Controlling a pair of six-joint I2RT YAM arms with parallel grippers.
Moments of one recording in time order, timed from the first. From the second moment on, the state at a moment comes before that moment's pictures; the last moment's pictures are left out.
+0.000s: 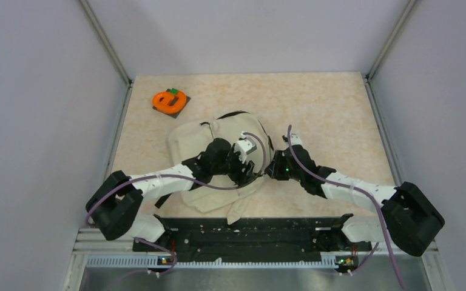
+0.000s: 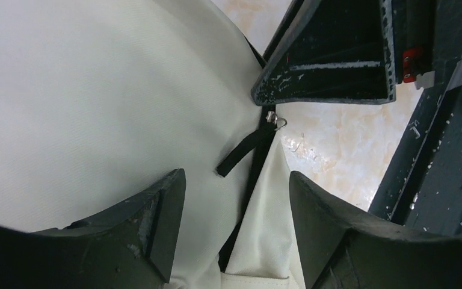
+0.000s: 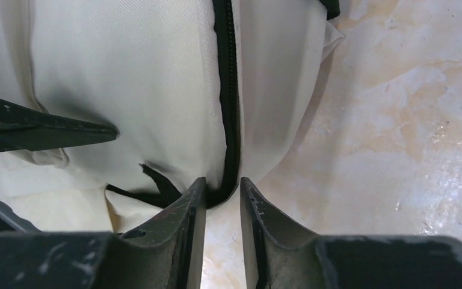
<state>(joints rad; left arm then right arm) -0.79 1.39 0.70 0.13 0.31 -0.05 0.72 1.23 0.52 0.07 0.06 0.67</state>
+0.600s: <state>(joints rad) -0.82 1.56 0.76 0.14 0.31 -0.02 0.72 1.20 0.45 0.10 0.07 0.69</state>
